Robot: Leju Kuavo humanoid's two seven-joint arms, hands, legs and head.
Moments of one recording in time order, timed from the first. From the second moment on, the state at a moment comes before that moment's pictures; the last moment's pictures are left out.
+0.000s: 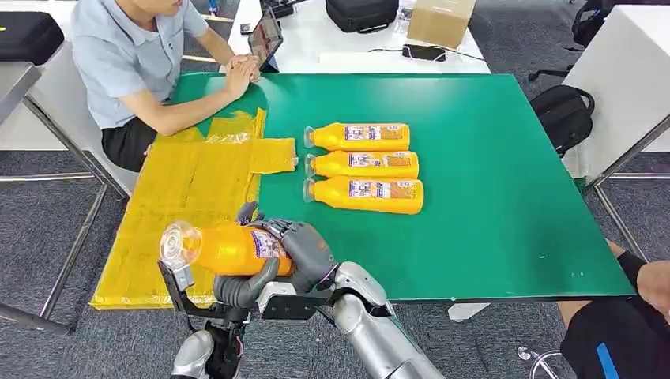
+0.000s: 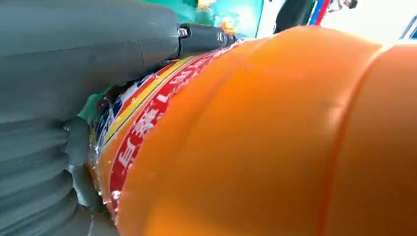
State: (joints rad) left arm -0.02 -0.34 -0.18 -1.31 0.11 -0.24 -0.49; right arm -0.35 0.33 0.40 -0.93 0.77 -0.11 -0.58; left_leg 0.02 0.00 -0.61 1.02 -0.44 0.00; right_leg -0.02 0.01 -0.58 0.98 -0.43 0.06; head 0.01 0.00
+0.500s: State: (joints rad) left arm -0.04 -0.34 -0.15 -1.31 0.33 -0.38 -0.42; right arm -0.30 0.32 0.40 -1.01 0.72 -0.12 -0.66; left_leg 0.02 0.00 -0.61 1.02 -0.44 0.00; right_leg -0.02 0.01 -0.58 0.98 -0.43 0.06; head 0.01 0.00
